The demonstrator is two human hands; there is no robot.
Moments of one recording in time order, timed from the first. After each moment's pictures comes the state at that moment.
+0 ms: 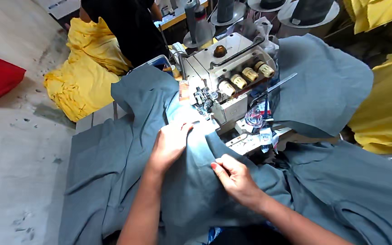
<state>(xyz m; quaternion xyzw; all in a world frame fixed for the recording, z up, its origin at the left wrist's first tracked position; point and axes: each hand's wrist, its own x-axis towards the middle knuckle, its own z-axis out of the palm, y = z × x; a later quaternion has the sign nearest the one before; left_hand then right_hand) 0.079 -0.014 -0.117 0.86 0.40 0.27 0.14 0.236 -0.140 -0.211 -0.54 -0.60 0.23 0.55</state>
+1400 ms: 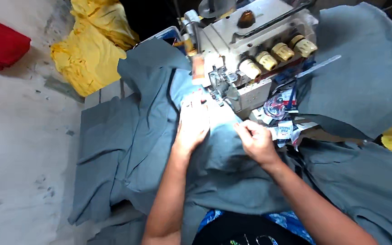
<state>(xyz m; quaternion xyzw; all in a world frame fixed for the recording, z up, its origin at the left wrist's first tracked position) 0.108 -0.006 -0.165 0.84 0.45 0.28 0.12 0.278 -0.087 -0.222 -0.57 -0.57 0.20 0.56</state>
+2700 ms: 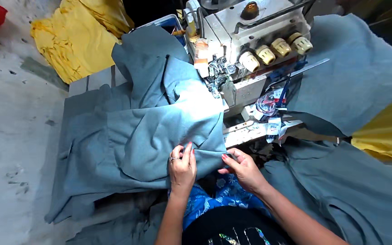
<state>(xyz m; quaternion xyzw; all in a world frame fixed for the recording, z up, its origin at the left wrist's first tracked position) 0.073 -0.123 -0.273 0.74 0.55 0.39 -0.03 0.258 -0.161 -0.231 -0.50 -0.29 0.64 0.51</state>
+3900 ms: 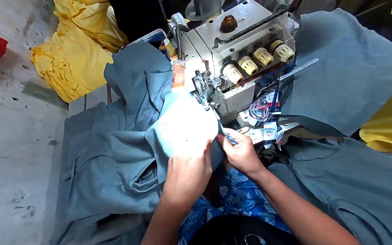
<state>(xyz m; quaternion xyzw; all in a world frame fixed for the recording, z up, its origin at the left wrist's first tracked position) 0.118 -0.092 -0.129 0.86 0.46 0.22 0.07 0.264 -0.099 -0.215 -0.51 -0.49 0.36 0.61</state>
